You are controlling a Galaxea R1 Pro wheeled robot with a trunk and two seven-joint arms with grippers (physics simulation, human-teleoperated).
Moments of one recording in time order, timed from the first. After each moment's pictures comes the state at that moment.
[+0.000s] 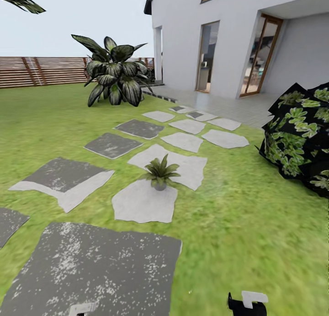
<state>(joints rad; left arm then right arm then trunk) -0.40 0.11 0.24 -0.03 -0.15 -0.37 -0.01 -0.44 -0.05 0.12 -0.03 -0.10 -0.49 -0.26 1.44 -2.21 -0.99</state>
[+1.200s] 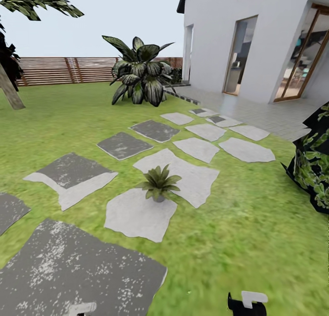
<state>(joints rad) -0.40 0.11 0.24 -0.03 -0.15 -0.37 -0.01 -0.44 -0.04 0.12 -0.03 -0.10 -0.49 -0.26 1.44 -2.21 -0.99</state>
